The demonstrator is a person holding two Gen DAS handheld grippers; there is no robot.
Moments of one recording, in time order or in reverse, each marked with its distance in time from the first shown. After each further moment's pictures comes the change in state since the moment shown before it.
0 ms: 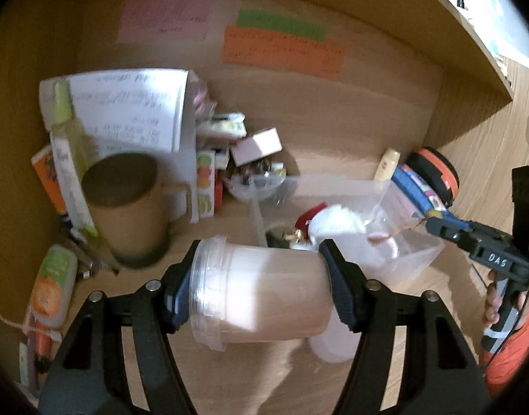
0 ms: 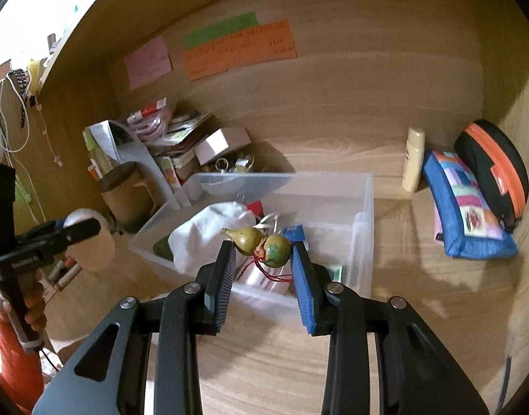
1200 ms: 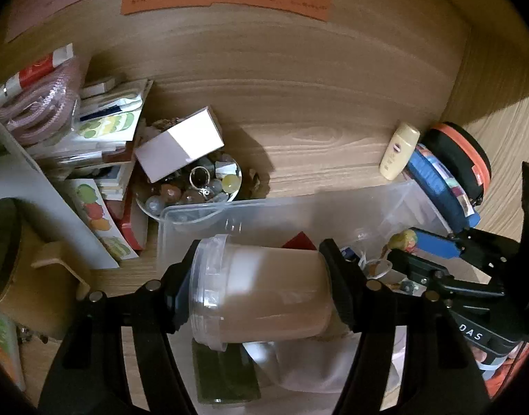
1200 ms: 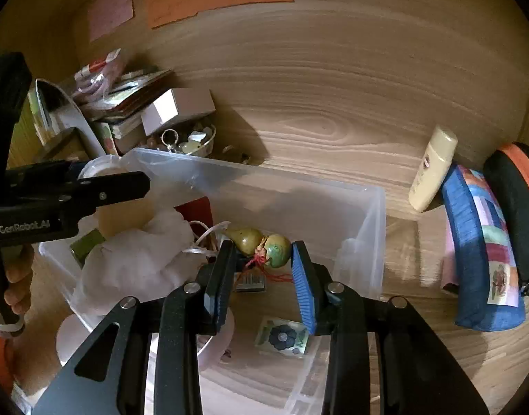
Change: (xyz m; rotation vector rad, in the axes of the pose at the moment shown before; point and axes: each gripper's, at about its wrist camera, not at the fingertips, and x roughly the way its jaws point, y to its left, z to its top) left arm 0.140 -0.051 0.049 0.073 0.168 -0.021; right arm 0.094 -0.022 0.018 -0.120 0.150 -0.100
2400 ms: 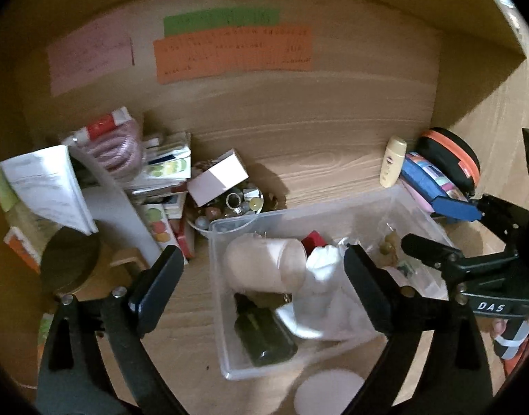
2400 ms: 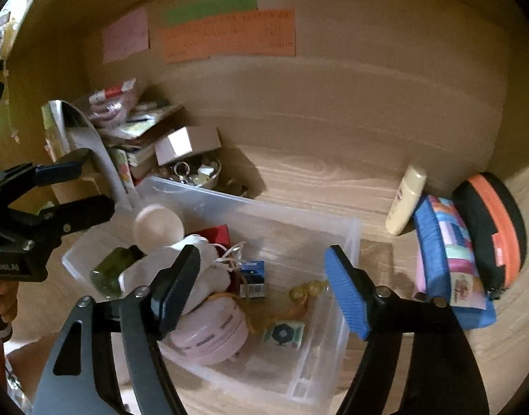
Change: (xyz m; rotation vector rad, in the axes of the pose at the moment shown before) left arm -0.080 -0.006 -0.023 0.092 -0.141 0.111; right arm -0.057 0.020 0.003 -0.021 -0.124 -0.055
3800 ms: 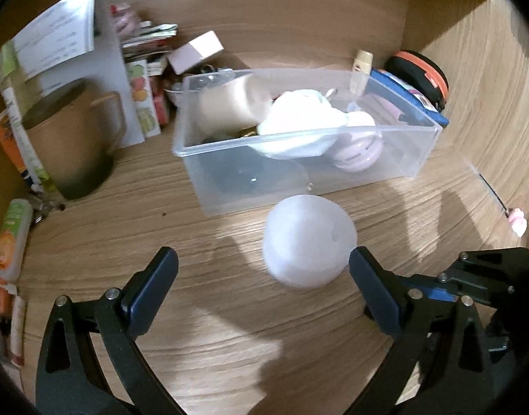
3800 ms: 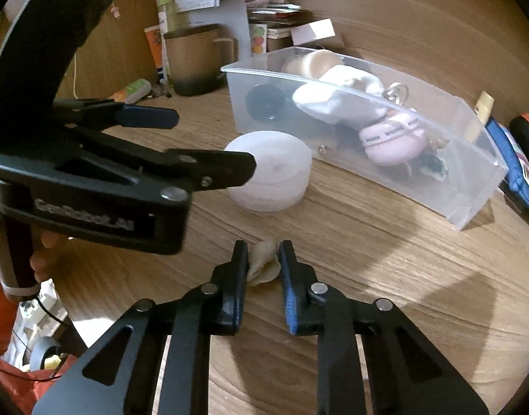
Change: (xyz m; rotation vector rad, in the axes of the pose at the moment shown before) left arm -0.013 -0.018 -0.126 -0.006 0.193 -0.104; right arm -0.029 0.106 -0.140 -0.103 0.207 0.168
